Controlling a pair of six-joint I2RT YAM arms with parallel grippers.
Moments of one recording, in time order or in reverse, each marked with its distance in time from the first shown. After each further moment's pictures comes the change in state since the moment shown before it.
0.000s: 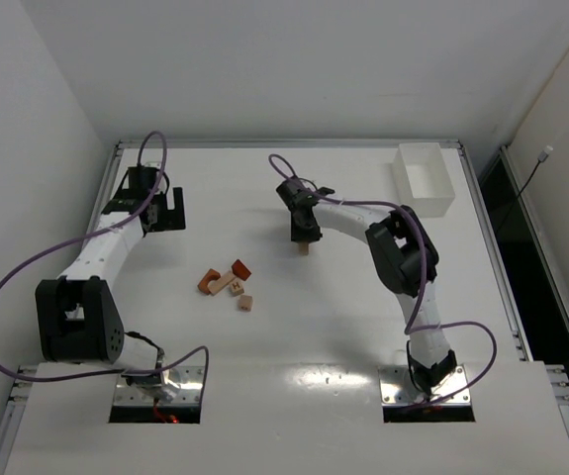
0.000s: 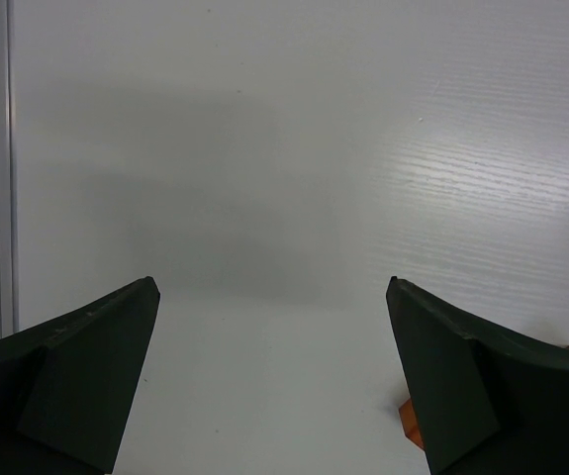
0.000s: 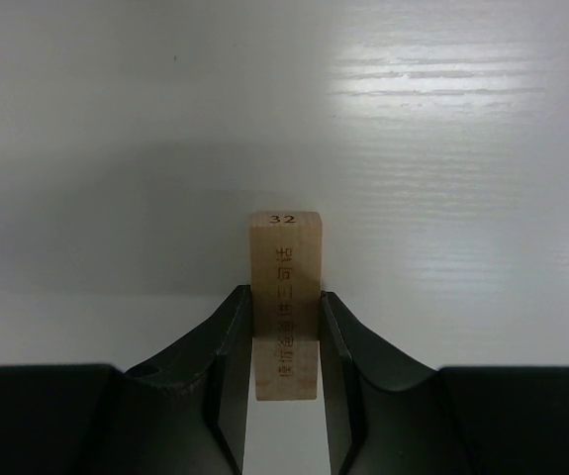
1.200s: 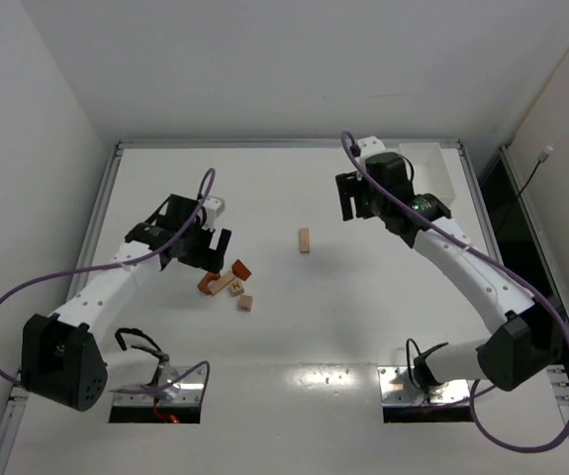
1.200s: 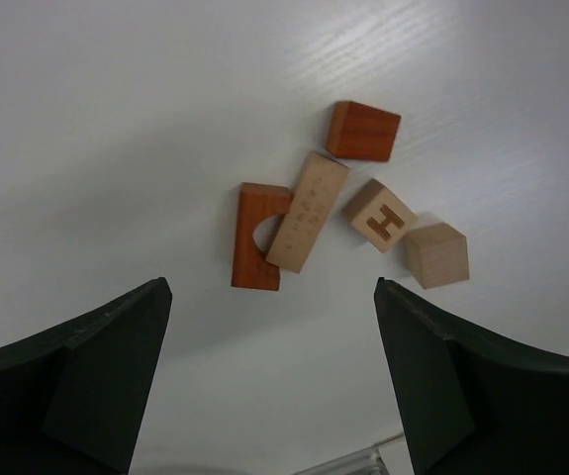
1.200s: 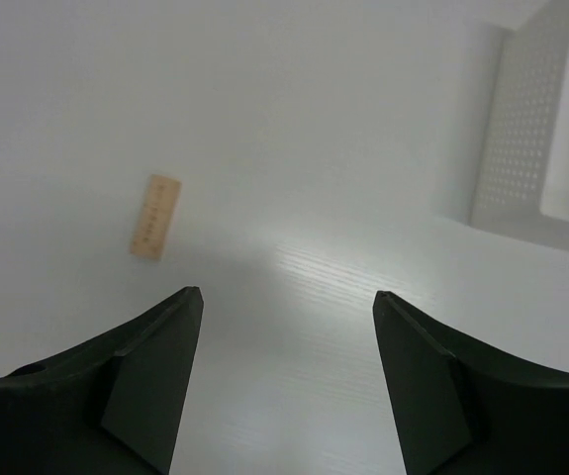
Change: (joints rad) left arm -0.305 -0.229 -0.153 -0.166 0.248 0.086; right arm -0.156 -0.819 -0.365 0.116 -0.074 -0.530
